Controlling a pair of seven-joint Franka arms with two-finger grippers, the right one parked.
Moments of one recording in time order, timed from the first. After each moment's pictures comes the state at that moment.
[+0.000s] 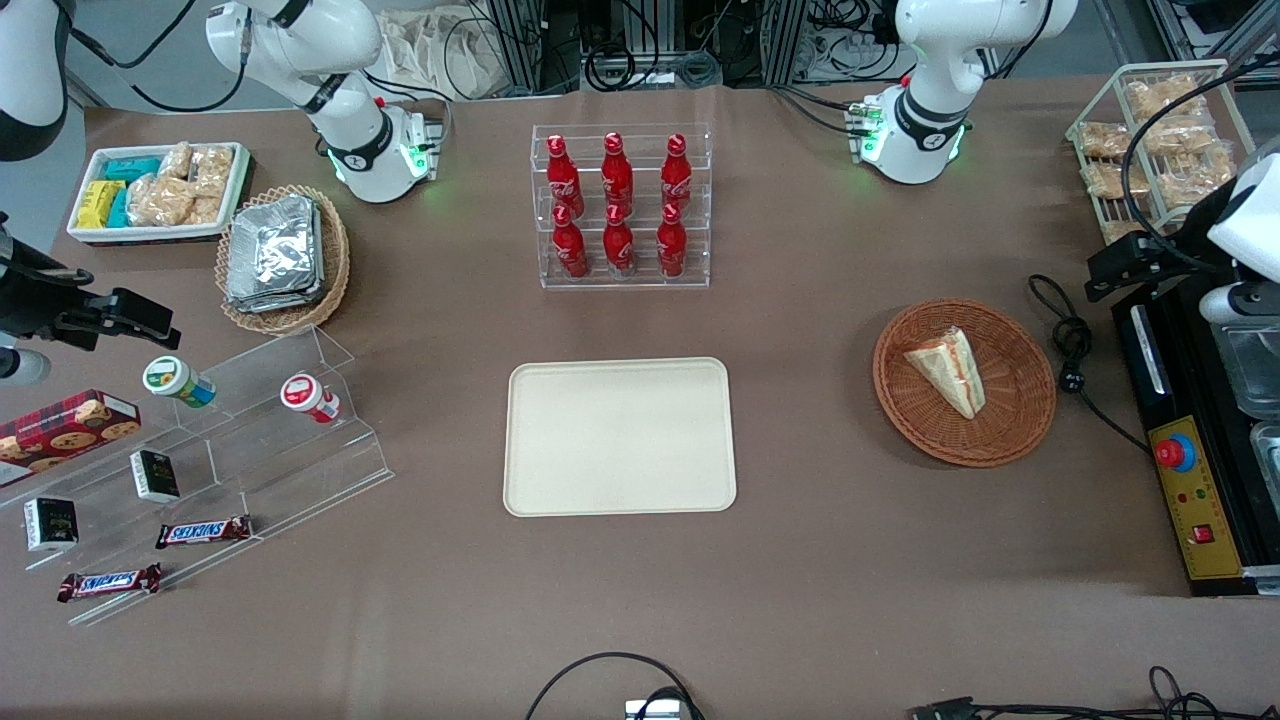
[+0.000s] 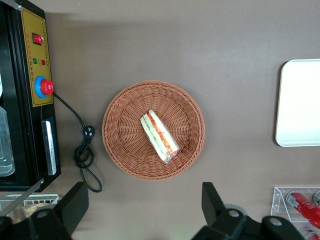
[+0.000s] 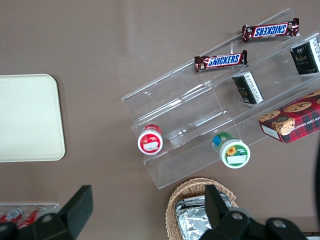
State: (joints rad) arm 0.01 0.01 -0.04 -1.56 0.00 1.53 -0.01
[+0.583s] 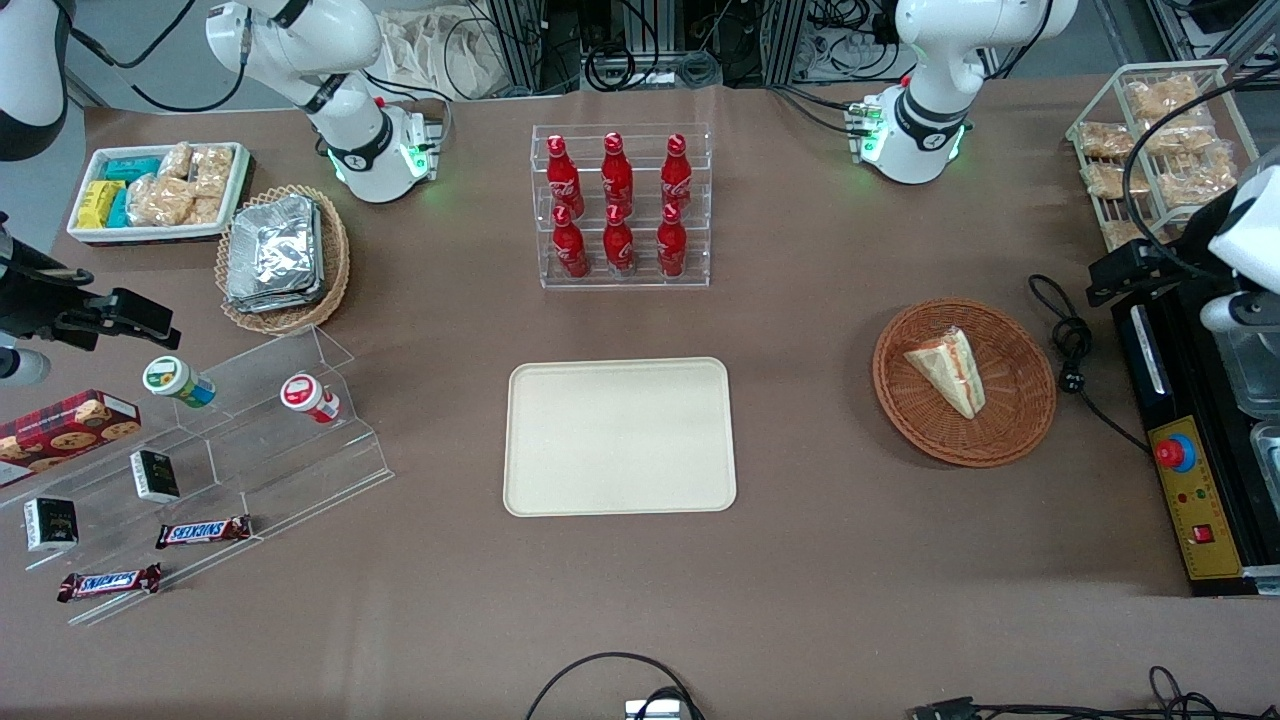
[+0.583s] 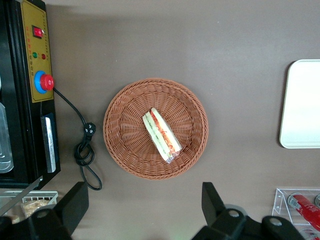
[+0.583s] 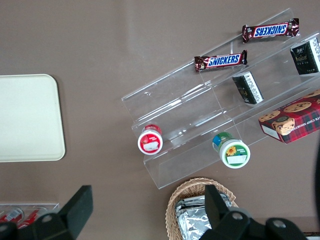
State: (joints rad) arm 0.02 0.03 -0.03 -1.59 0.00 1.55 -0.04
